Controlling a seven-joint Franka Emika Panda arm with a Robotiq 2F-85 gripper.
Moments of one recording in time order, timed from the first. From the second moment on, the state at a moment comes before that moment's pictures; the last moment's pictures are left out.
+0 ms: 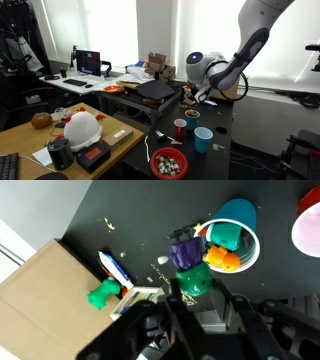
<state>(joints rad) 0.26 0.62 -0.26 -1.94 -0.94 2.57 1.20</state>
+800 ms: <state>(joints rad) 0.24 0.77 -0.23 -1.81 -1.33 2.57 1.47</state>
